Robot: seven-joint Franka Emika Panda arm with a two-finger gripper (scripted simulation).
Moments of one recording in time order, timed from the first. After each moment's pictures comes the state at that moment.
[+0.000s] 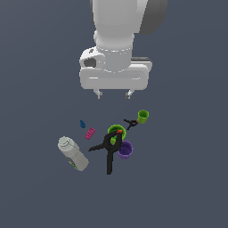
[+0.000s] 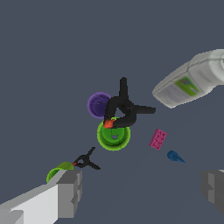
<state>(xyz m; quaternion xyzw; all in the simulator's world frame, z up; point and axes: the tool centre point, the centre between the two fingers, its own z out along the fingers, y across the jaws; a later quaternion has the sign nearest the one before) 0.005 0.000 0.332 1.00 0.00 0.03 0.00</state>
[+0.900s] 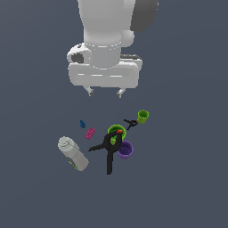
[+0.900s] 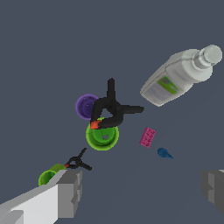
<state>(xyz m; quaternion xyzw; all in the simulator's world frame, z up) 0.004 -0.030 0.340 1.00 -0.03 0.03 0.01</state>
